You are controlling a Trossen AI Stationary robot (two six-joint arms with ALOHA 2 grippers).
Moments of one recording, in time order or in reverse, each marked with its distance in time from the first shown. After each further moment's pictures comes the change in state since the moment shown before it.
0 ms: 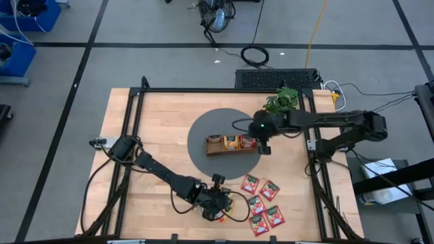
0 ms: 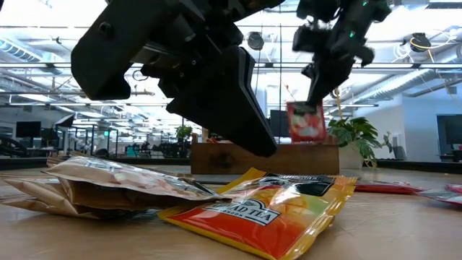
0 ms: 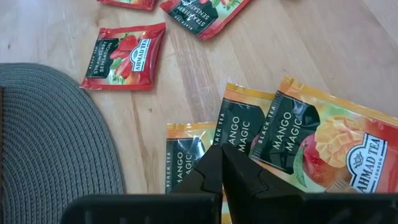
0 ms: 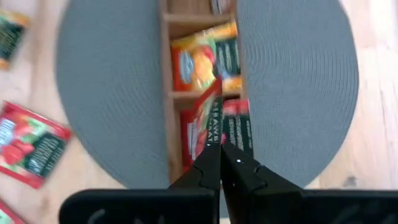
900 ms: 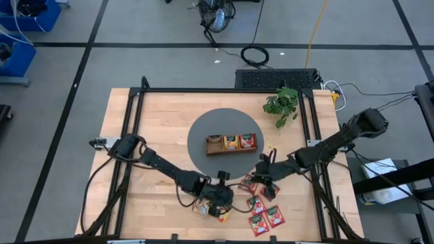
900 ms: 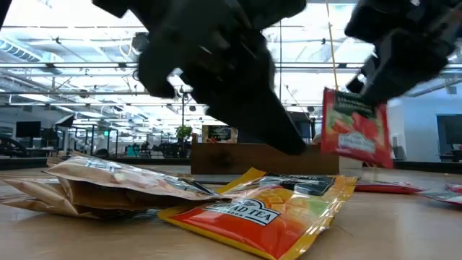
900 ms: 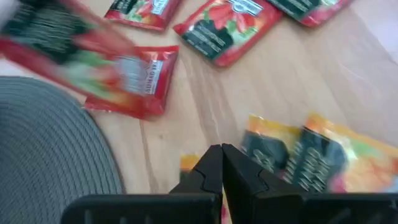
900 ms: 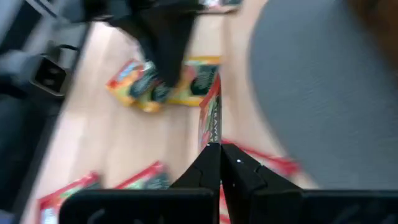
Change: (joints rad) left arm 0.054 0.018 0.000 0.094 0.087 0.016; right arm 0.598 -0.048 -0.377 0.637 0.137 0.672
